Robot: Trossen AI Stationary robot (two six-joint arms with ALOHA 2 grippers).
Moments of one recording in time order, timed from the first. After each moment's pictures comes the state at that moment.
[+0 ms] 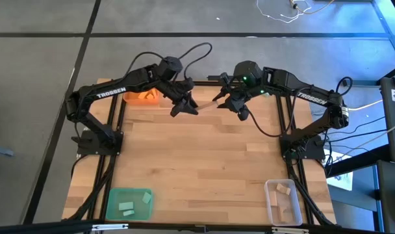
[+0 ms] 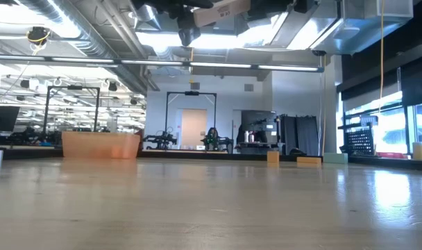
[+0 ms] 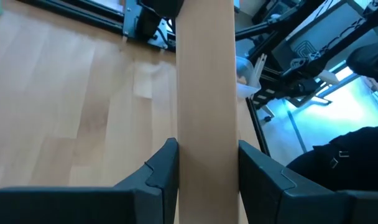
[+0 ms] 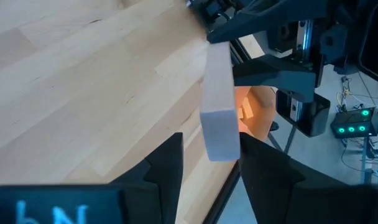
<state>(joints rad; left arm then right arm) 0.42 1.53 1.47 -0.52 0.72 -0.13 -0.27 1.48 1.63 -0.86 -0.24 -1.10</state>
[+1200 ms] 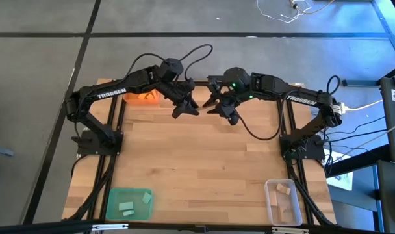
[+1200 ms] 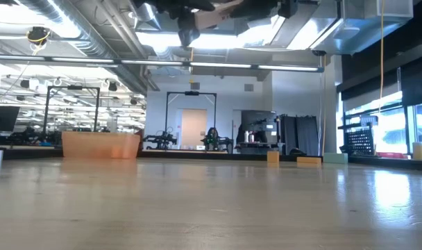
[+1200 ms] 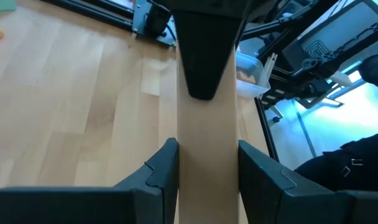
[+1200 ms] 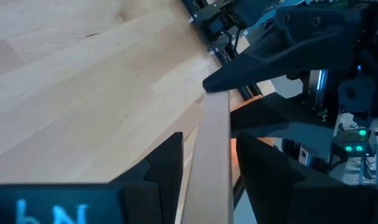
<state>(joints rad) 0.40 1.53 1.47 -0.52 0.66 -0.15 -0.21 1.56 1.63 -0.74 -0.25 -1.10</state>
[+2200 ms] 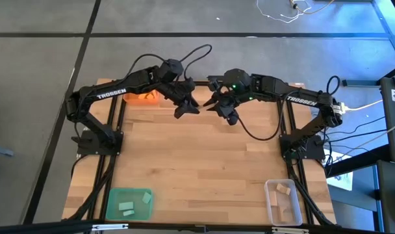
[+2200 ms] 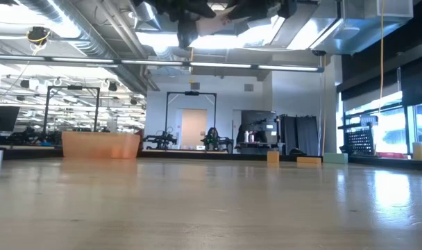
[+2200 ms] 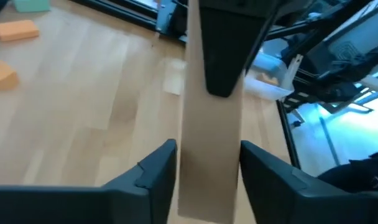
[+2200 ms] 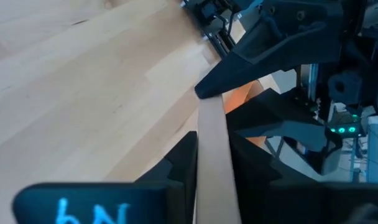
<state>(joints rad) 0.40 1.53 1.47 -0.54 0.56 -0.14 -0.19 1.56 1.63 -0.74 -0.16 -1.07</state>
